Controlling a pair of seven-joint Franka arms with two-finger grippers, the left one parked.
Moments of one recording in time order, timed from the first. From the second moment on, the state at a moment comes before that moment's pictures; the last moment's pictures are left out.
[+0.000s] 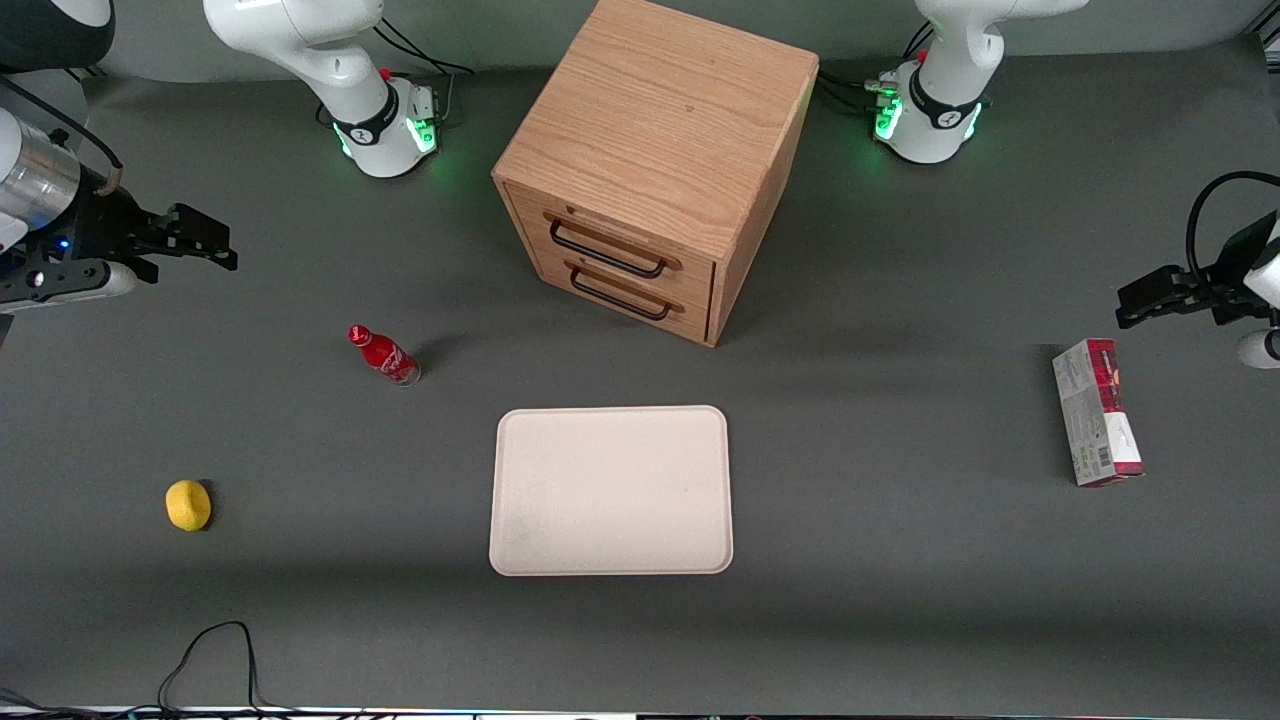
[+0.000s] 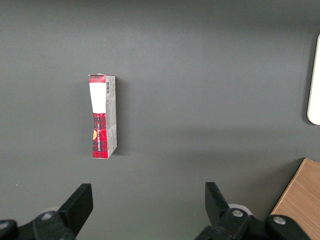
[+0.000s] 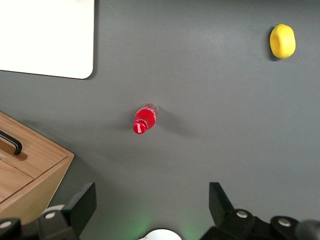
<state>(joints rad) 0.19 -0.09 -0.15 -1.72 0.02 1.54 -0.05</state>
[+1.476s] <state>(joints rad) 0.27 0.10 -0.13 -1.53 0.17 1.48 -0.05</state>
